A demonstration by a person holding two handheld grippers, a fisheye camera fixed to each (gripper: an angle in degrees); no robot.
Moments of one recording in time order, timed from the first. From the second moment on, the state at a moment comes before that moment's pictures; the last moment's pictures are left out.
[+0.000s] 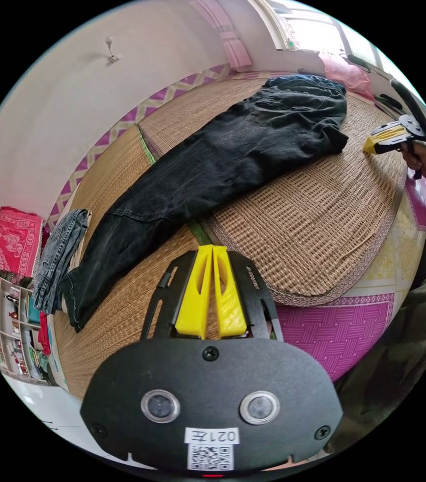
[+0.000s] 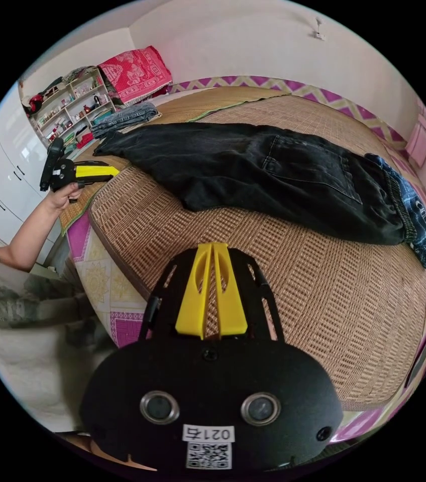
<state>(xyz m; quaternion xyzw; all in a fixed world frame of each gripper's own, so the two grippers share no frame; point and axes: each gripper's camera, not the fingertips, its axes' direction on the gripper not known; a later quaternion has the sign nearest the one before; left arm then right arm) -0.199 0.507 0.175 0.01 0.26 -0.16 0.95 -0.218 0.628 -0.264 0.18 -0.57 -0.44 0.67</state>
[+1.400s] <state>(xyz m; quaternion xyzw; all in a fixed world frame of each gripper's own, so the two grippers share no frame) -0.169 0.536 0.198 0.01 0.31 -0.18 0.93 -0.199 0.648 -0.268 0.22 -0.52 -0.45 0.69</state>
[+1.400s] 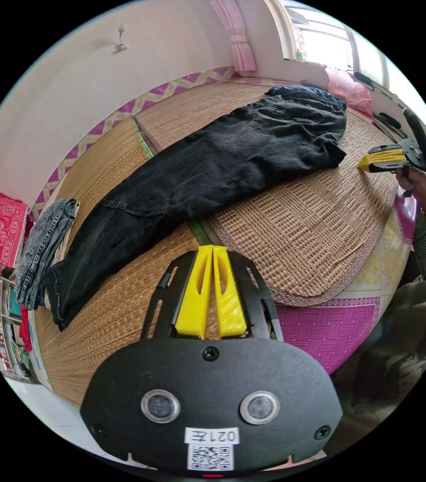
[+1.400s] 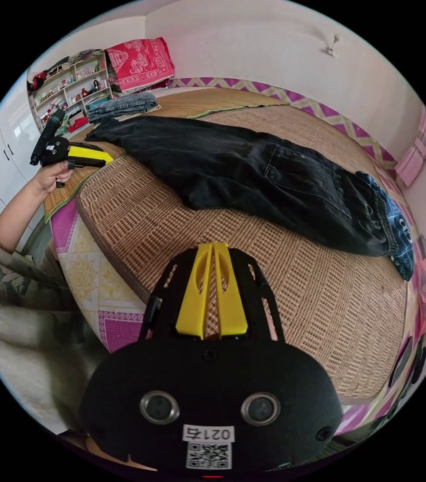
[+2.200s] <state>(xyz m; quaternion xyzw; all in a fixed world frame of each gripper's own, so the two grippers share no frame) -0.228 0.587 0.192 0.09 0.26 -0.27 0.92 -0.177 0.455 -0.334 0.35 -0.54 -0.43 0.63</state>
